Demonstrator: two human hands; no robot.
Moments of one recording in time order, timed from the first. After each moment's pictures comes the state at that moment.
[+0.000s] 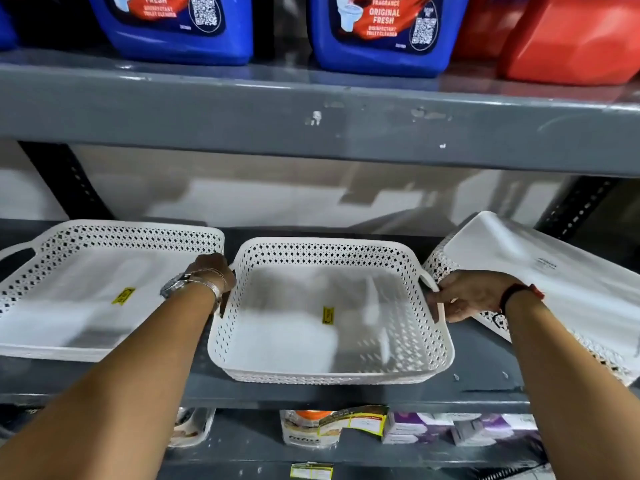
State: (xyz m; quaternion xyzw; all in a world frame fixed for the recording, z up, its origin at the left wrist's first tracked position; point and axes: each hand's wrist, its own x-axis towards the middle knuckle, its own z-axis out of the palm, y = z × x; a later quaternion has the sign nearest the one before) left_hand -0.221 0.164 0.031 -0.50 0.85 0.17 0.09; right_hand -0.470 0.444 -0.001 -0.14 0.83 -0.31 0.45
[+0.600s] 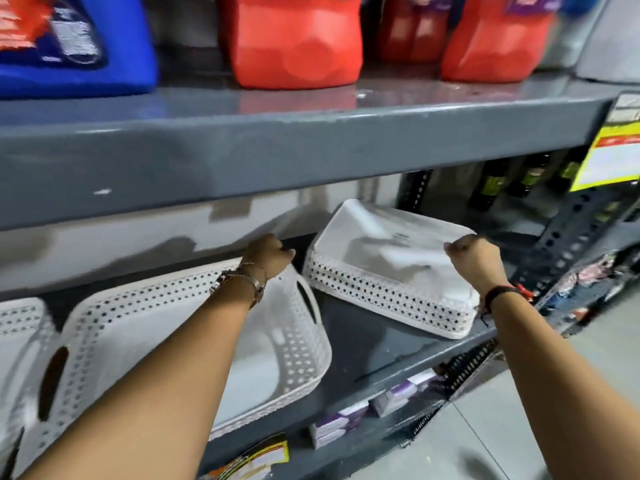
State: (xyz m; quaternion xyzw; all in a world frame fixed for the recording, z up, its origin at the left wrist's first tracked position) left_hand -0.409 0.318 0.038 -0.20 0.93 0.30 0.00; right_hand -0.496 0.607 0.023 0.03 0.95 -0.30 -0.09
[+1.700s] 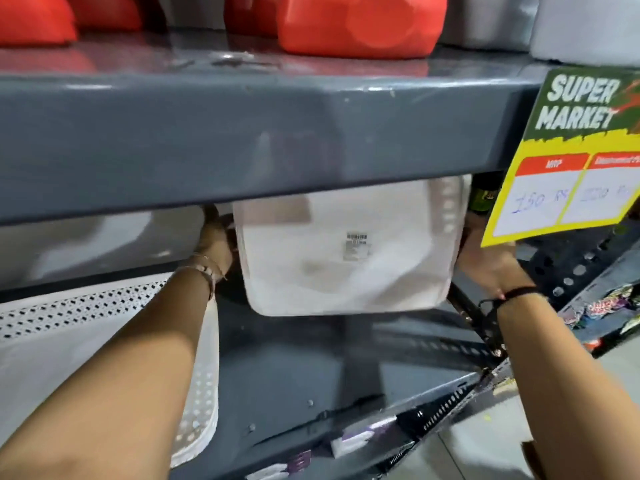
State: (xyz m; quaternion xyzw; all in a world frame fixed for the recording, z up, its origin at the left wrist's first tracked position) left_hand -0.530 0.363 0.021 -0.28 0.54 0.78 -0.14; right_hand -0.624 0.699 0.028 0.05 0.66 -0.75 0.02
